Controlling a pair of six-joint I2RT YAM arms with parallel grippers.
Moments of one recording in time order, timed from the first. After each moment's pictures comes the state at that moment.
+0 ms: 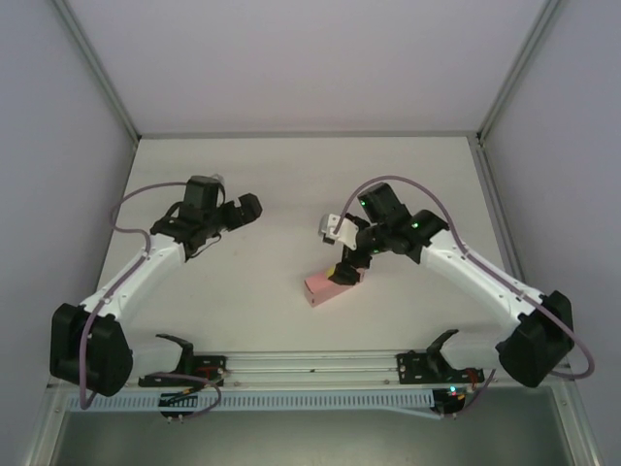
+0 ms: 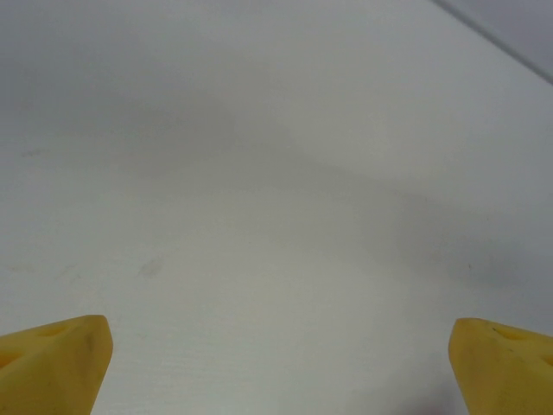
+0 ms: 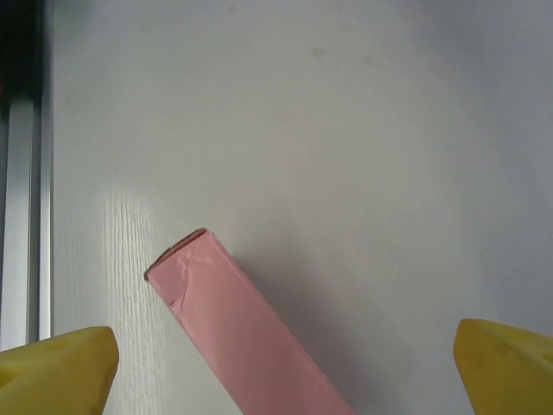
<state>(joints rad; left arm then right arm) -0.38 1.26 0.93 -0.43 0.07 -0.66 0.68 1.29 1.11 -0.78 -0.48 -0.69</state>
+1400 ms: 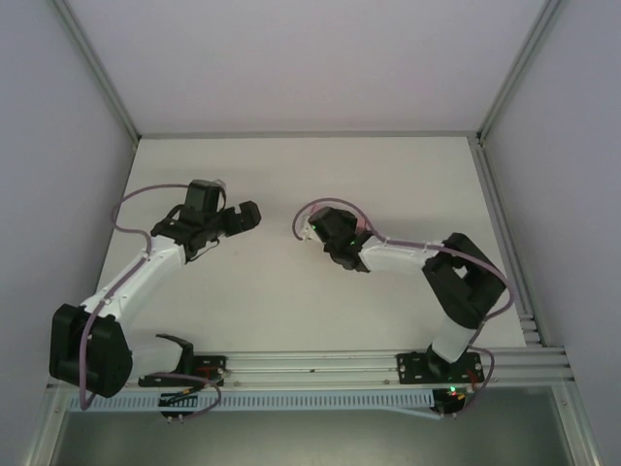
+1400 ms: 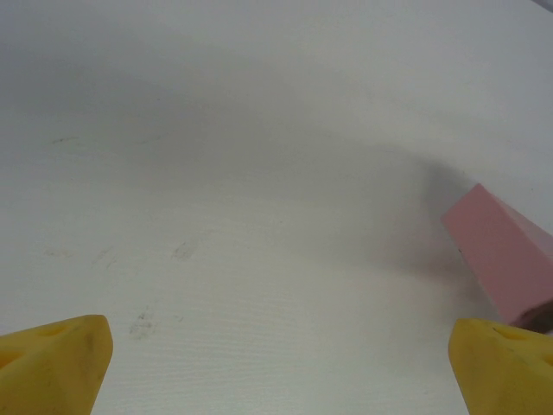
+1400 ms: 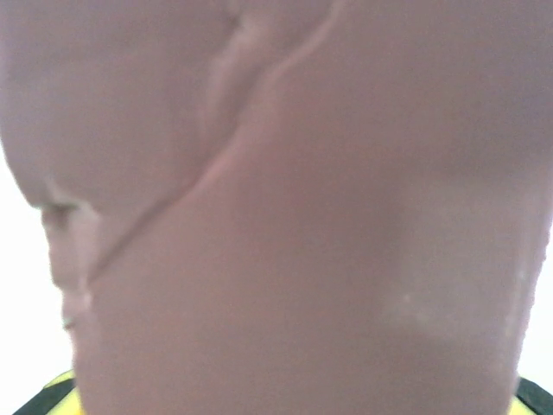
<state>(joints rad) -0.38 1.24 0.91 -0.47 0.03 -0.59 0.83 1.75 0.93 0.01 0.64 -0.80</state>
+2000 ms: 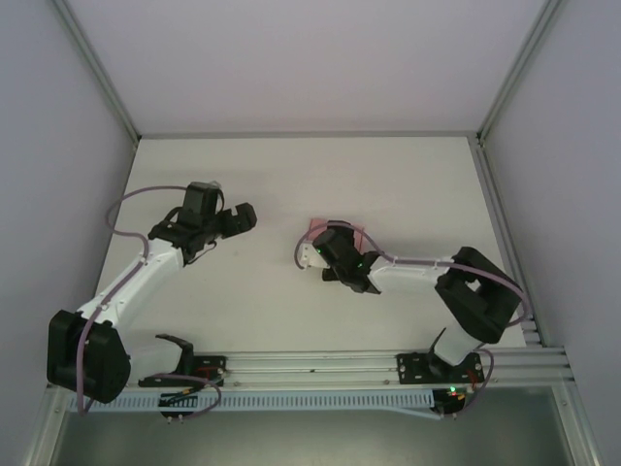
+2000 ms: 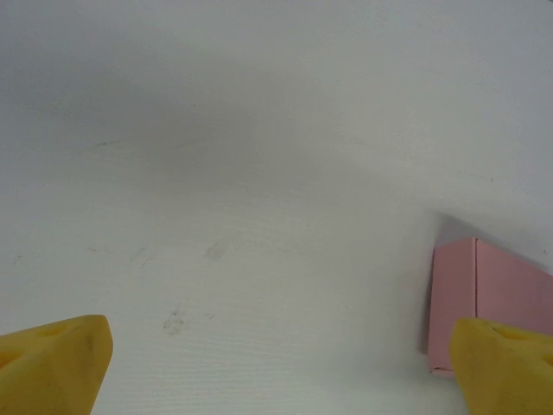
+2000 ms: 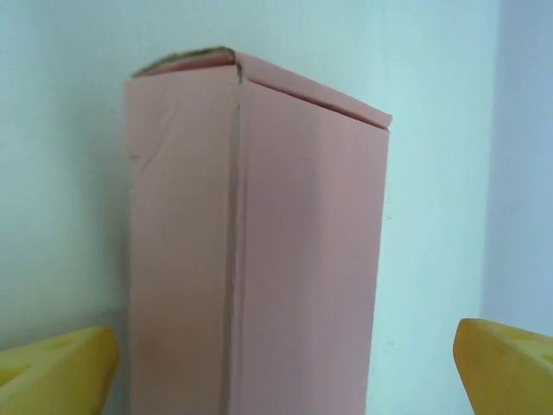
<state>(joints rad) -0.38 1.22 0.90 -0.49 -0.03 -0.57 0.92 1.57 0.77 -0.04 0.43 -0.83</state>
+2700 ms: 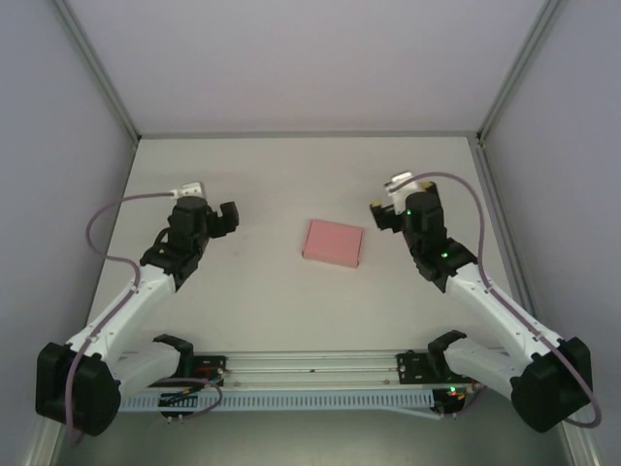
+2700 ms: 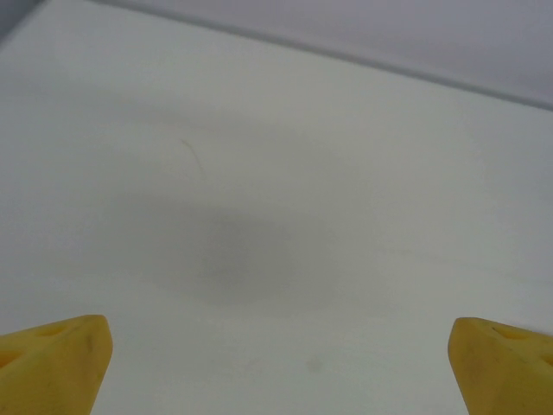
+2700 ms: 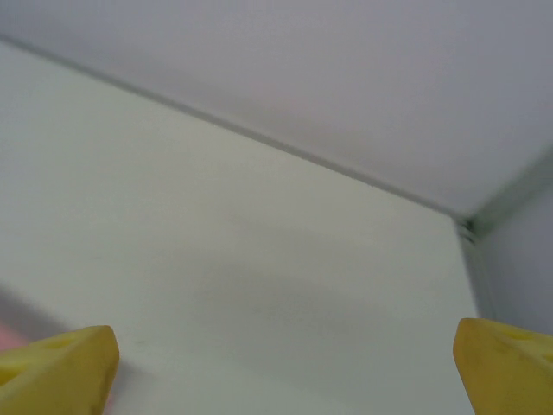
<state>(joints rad) -0.38 1.02 0.68 -0.18 -0.37 -0.38 0.43 1.02 0.72 -0.08 0.38 -0.17</state>
